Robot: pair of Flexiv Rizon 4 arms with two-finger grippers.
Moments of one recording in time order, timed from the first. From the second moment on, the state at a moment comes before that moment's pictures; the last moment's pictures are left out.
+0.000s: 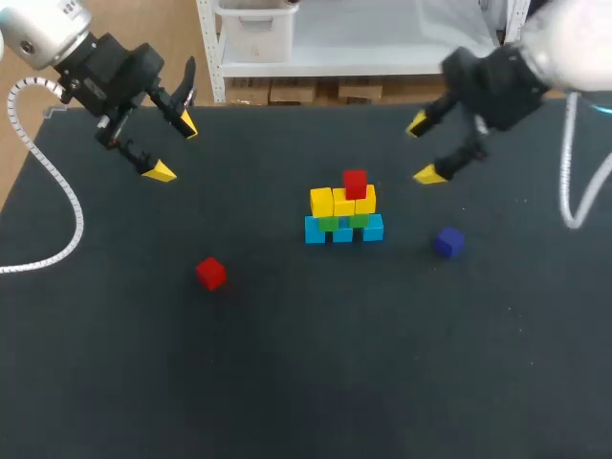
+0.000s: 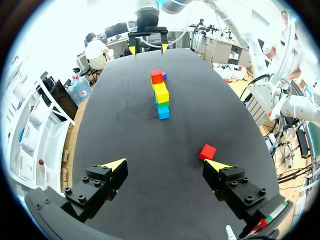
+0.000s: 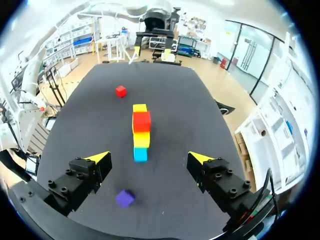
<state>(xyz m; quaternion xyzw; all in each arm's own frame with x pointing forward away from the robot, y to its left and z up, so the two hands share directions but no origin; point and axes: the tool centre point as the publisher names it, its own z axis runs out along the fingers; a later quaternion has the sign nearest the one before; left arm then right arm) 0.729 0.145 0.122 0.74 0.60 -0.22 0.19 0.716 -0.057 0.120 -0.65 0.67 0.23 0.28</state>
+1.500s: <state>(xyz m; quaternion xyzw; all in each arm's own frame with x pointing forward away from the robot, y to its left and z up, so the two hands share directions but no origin) 0.702 0.143 0.115 0.80 0.53 -0.22 0.18 0.665 -0.192 0.087 -0.60 0.67 0.30 0.31</state>
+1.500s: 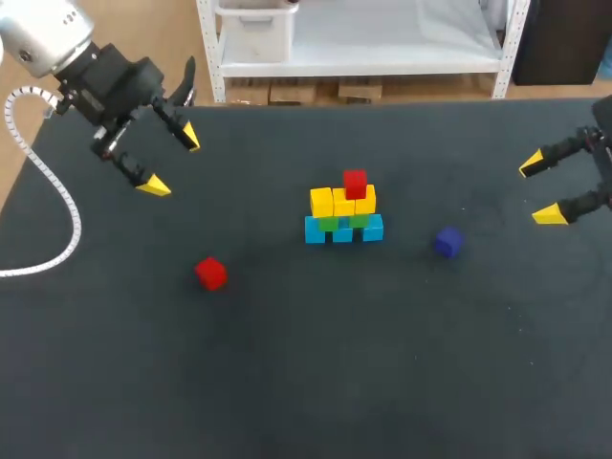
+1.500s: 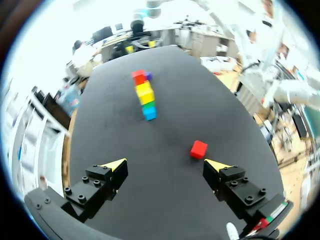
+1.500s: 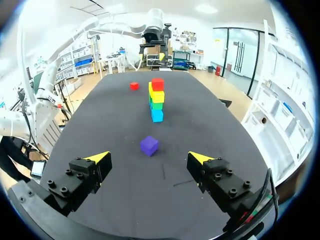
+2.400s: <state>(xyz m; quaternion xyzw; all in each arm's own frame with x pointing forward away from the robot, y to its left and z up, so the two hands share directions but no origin) 0.613 0.088 0.043 0.89 0.38 -0.21 0.15 0.664 -0.192 0.087 -0.60 0.67 0.30 0.31</state>
